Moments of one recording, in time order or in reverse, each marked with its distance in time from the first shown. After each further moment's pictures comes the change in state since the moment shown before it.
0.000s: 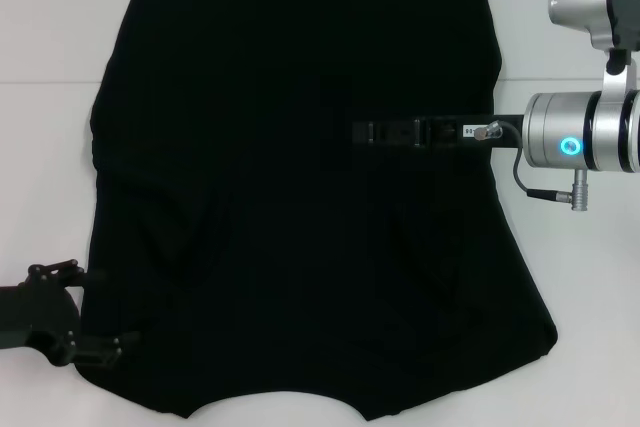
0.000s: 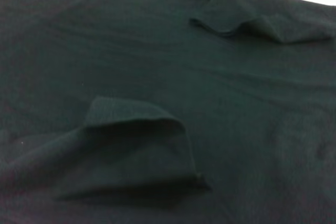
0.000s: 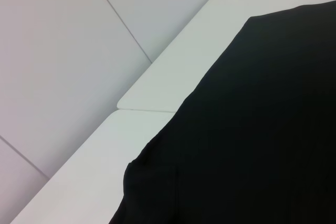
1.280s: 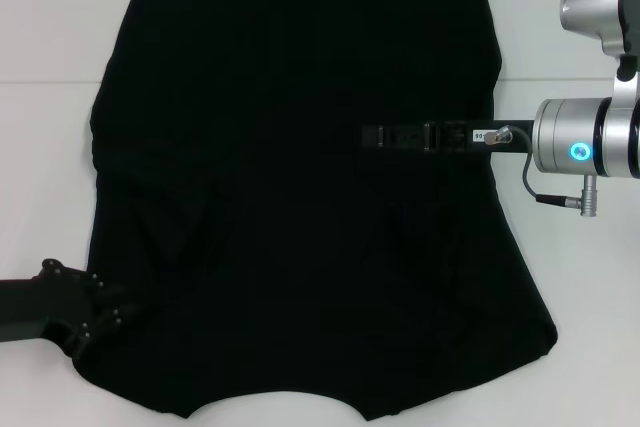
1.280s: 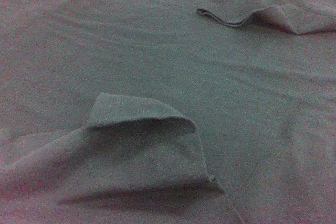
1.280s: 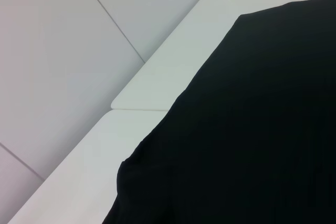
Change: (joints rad) left arm -0.014 -0.002 0.055 -0.030 -0.002 -0.075 -0.029; right arm -0.014 -0.008 0.008 0.009 0.002 -0.004 -0.001
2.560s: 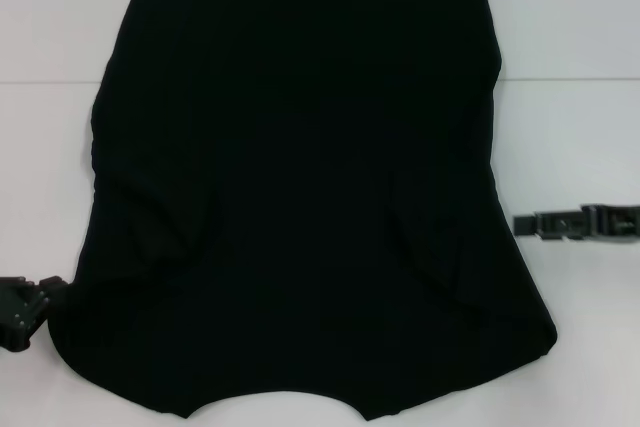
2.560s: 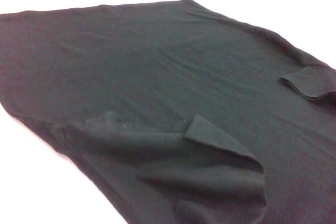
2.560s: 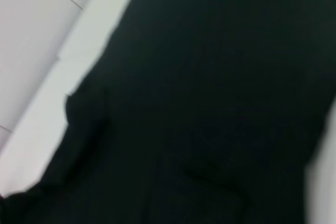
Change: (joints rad) left arm 0.076 0.000 -0.295 -0.024 -0.127 0.091 -0.051; right arm -0.206 -0.198 0.014 0.000 -0.086 -0.277 0.150
